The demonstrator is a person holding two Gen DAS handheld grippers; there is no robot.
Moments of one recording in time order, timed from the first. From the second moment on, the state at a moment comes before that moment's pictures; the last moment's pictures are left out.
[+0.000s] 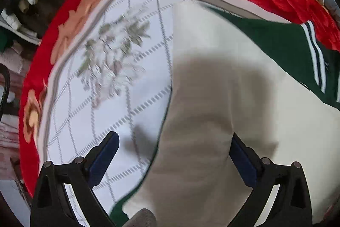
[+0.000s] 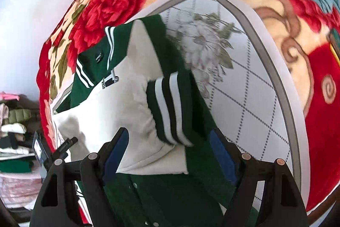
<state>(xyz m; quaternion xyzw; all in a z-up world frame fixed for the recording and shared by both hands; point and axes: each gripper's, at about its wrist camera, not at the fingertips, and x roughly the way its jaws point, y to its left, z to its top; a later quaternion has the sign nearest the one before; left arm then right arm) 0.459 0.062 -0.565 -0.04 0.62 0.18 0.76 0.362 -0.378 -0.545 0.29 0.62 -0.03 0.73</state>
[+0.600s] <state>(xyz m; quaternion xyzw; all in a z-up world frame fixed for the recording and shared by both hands) 0.445 0.034 -0.517 0.05 0.59 0.16 0.79 0.425 -0.364 -0.614 0.21 0.69 -0.02 0.69</state>
